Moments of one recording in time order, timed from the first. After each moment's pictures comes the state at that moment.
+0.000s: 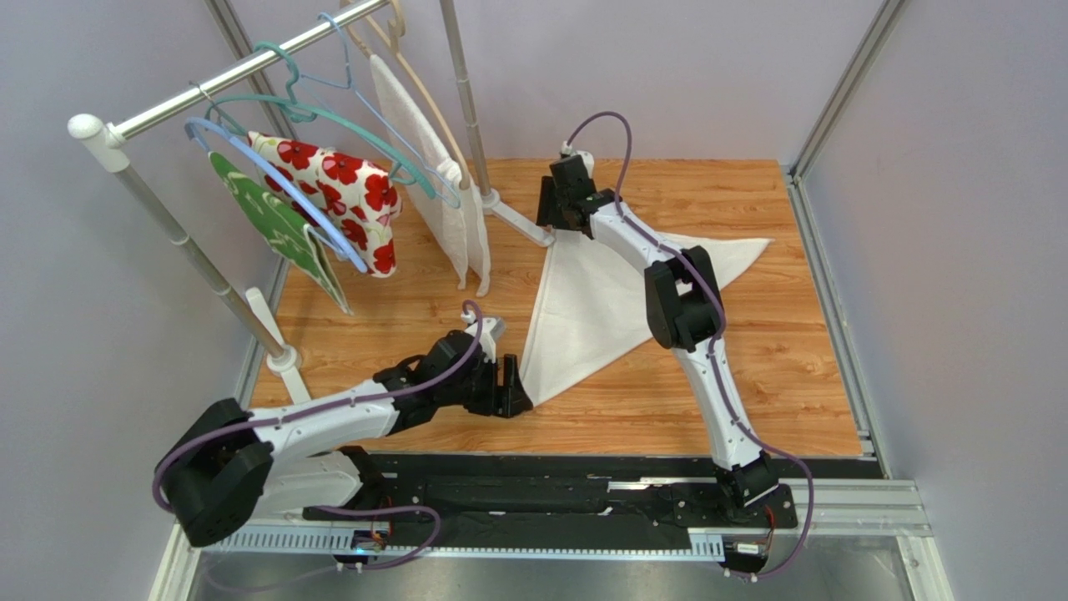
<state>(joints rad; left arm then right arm) -0.84 1.15 0.44 -0.02 0.15 -0.68 0.47 2.53 2.22 -0.40 0.17 0.47</state>
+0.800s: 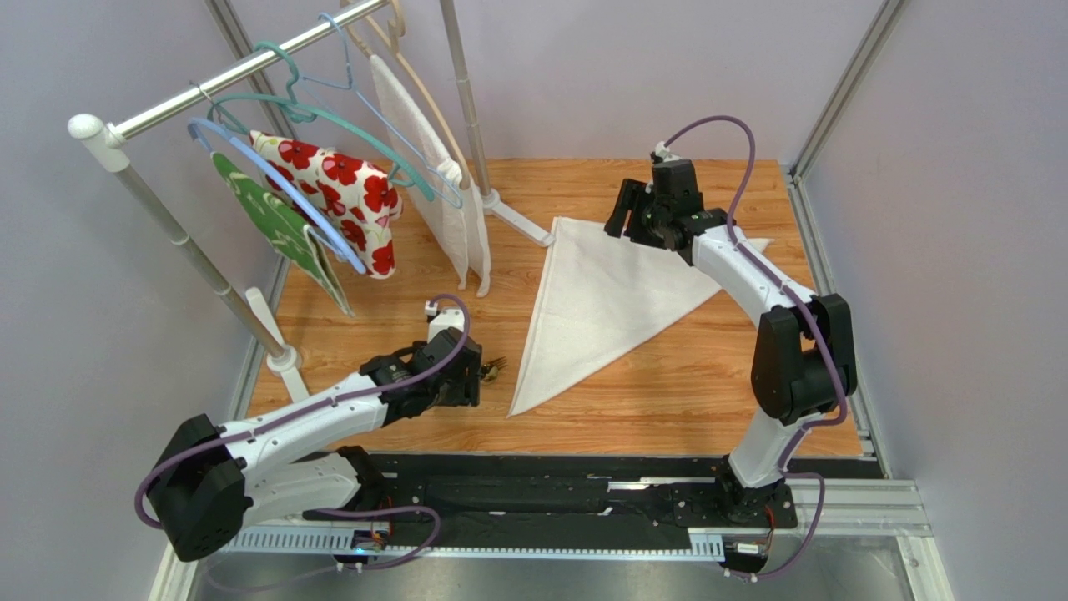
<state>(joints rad) -0.83 1.06 0.57 -0.53 -0.35 -0.68 0.30 1.74 1.41 -0.31 -0.05 0.46</state>
